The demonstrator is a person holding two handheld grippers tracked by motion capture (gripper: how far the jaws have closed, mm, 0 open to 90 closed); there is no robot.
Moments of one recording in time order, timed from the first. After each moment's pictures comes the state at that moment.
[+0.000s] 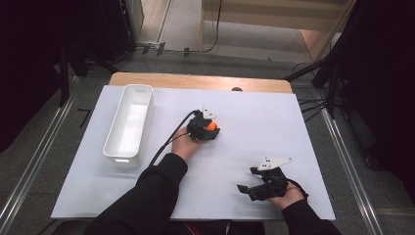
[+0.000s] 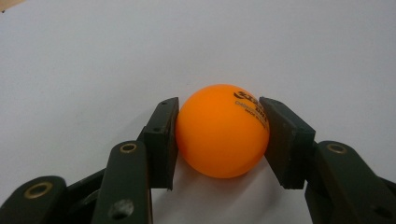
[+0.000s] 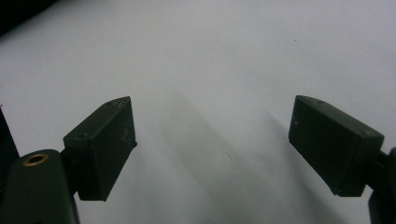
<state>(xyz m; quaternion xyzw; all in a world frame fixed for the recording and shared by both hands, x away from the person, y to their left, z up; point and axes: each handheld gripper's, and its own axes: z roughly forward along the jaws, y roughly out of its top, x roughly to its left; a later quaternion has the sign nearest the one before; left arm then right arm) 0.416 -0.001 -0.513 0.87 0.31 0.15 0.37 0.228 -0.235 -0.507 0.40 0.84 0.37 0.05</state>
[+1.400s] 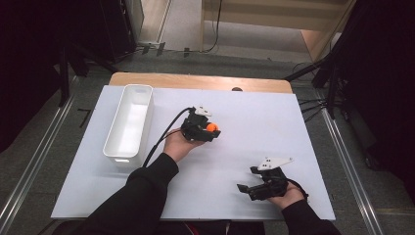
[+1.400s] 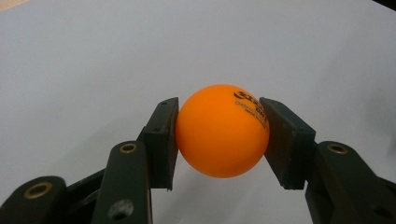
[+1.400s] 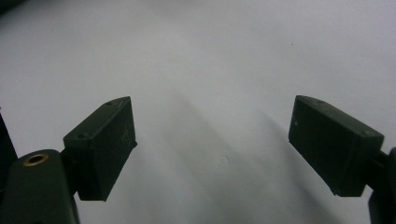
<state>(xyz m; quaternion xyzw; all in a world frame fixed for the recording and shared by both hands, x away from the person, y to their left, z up) 0.393 0.020 -0.466 0.87 0.29 0.06 0.40 0.228 -0.235 -0.507 0.40 0.84 0.37 0.06</state>
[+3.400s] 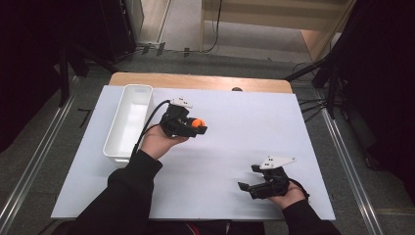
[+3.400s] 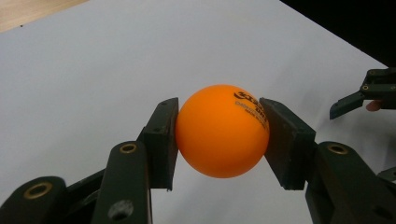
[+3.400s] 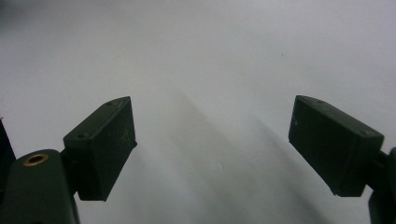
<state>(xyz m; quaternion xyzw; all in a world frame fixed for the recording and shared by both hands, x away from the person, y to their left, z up) 0.379 0.070 -0.411 0.86 0.30 0.02 0.41 0.227 -0.238 -0.503 0.40 0.83 0.39 0.07</state>
